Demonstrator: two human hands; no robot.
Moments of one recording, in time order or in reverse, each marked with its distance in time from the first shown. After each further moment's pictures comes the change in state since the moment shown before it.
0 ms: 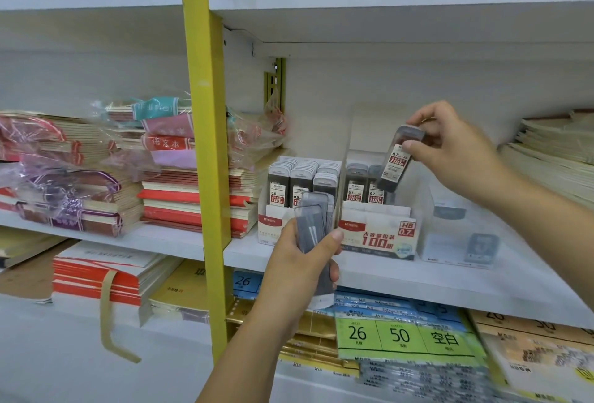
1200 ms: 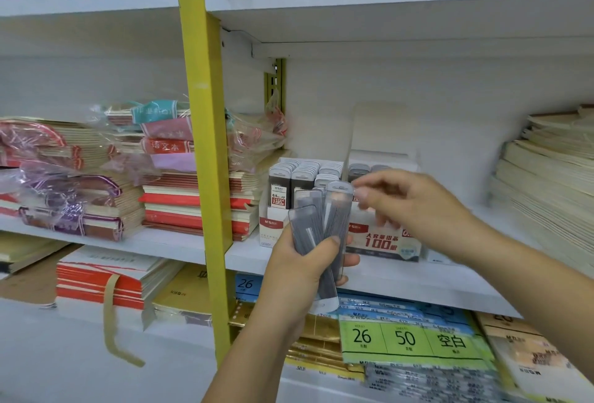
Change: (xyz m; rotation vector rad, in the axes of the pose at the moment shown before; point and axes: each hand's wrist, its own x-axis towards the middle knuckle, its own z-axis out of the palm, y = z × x) left_hand 0.001 0.000 0.000 -0.127 0.011 -0.029; right_hand -0.053 -0.037 0.041 0.275 -0.286 0.134
